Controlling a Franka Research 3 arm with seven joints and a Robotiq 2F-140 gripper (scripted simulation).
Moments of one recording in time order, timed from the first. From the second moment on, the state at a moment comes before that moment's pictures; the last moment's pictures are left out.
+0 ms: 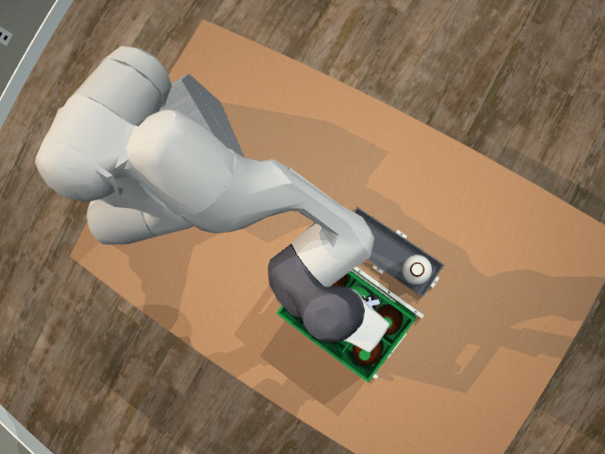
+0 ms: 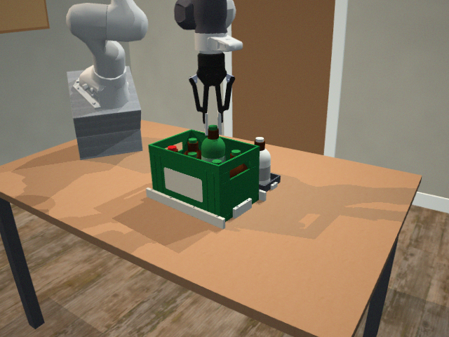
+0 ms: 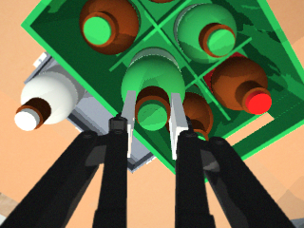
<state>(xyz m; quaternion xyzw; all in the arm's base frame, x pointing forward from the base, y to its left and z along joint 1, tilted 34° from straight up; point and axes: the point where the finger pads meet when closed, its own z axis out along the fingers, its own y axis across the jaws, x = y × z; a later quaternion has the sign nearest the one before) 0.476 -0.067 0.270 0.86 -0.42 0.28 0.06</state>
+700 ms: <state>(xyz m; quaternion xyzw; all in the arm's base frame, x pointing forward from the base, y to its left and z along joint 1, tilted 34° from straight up) 0.480 -0.072 0.256 0.86 -0.42 0.28 0.06</state>
